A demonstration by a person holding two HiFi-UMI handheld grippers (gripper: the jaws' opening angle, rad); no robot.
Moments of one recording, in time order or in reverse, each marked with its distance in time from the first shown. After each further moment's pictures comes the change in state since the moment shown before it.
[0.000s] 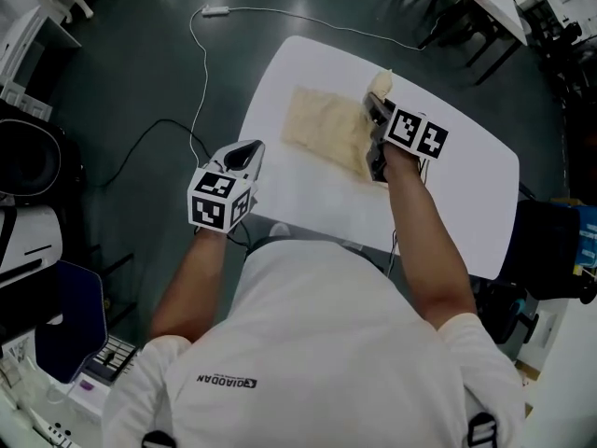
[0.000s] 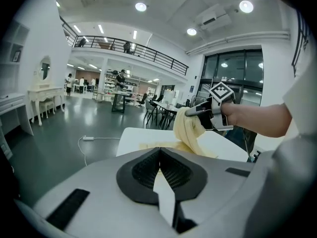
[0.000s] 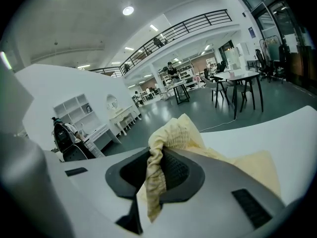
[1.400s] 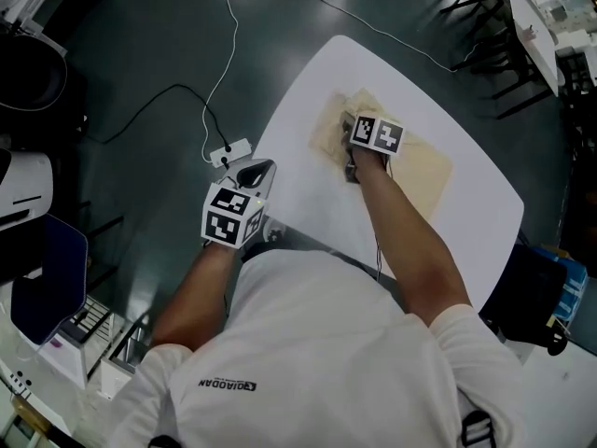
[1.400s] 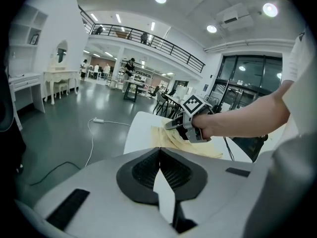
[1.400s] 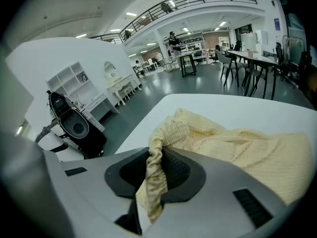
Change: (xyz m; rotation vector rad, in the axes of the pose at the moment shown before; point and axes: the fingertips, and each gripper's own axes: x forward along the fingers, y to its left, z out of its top) left arm -0.010 0.043 -0.065 -0.168 0.071 0.079; right arm 0.164 0.029 -0.131 -0.102 0.340 -0.019
